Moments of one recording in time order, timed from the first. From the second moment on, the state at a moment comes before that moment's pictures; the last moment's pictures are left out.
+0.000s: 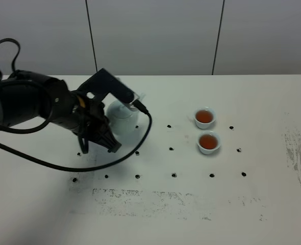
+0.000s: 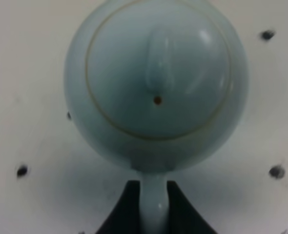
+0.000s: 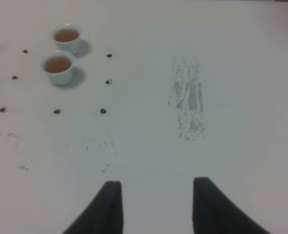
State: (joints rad) left arm -0.41 1.82 -1.19 -0.10 0.41 0.41; right arm -0.11 -0.01 -0.52 0.12 1.12 -0.12
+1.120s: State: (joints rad) left arm -0.26 1.77 -0.95 0.01 0.26 0.21; right arm -0.11 -0.01 -0.52 0.12 1.12 -0.12
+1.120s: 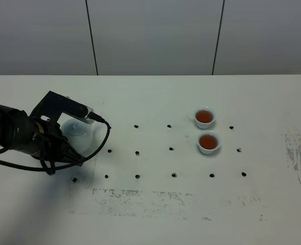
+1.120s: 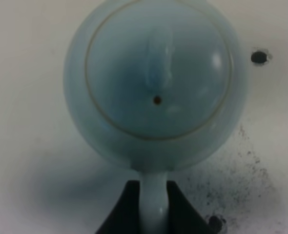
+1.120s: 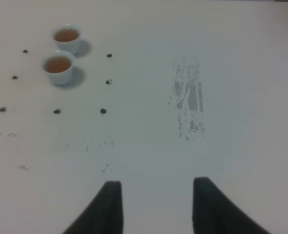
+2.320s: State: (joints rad) left arm -0.27 1.72 -0.95 -0.01 0.39 0.21; right arm -0.11 -0.01 -0.52 0.12 1.12 -0.12
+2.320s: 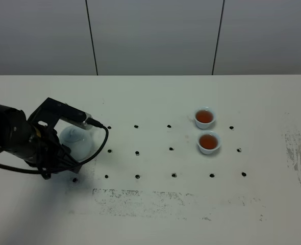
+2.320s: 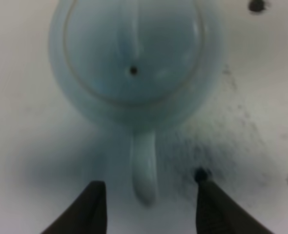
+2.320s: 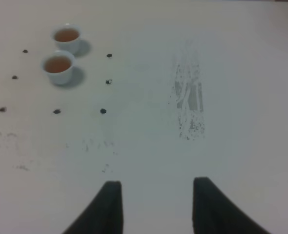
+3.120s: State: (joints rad) left arm 0.04 1.42 -1.06 0.01 0.66 0.14; right arm -0.11 -0.01 -0.52 0.12 1.12 -0.12
